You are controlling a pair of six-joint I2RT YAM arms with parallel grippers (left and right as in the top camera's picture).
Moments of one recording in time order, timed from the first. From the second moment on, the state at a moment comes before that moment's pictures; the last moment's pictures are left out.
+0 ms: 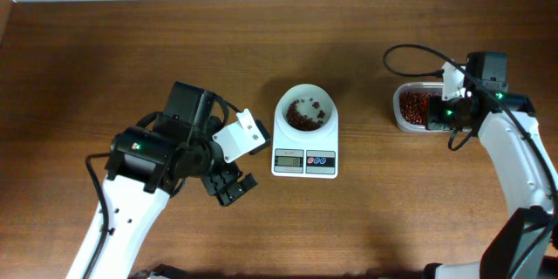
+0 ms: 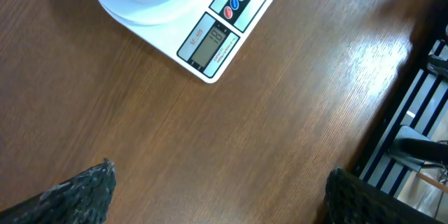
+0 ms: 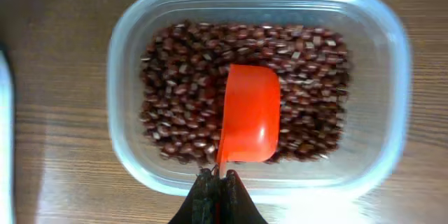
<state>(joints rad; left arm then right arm) -0.32 1.23 1.26 -1.25 0.33 0.65 -0.16 1.59 1.14 -0.72 -0.13 -0.12</state>
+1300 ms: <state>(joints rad) -0.32 1.23 1.26 -1.25 0.33 0.65 -0.67 1.68 1.15 -0.79 -0.95 -0.08</state>
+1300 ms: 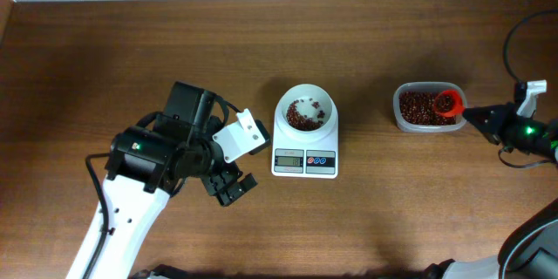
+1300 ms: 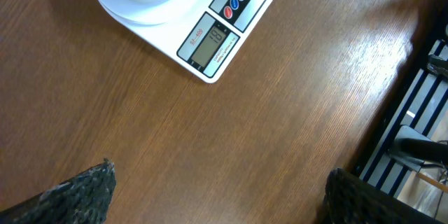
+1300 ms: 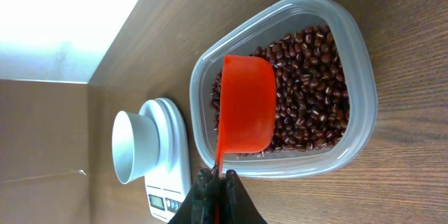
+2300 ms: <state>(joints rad) -0.32 1.23 1.26 -1.25 0.33 0.65 -0.08 1.68 1.15 -0.70 -1.17 0.08</state>
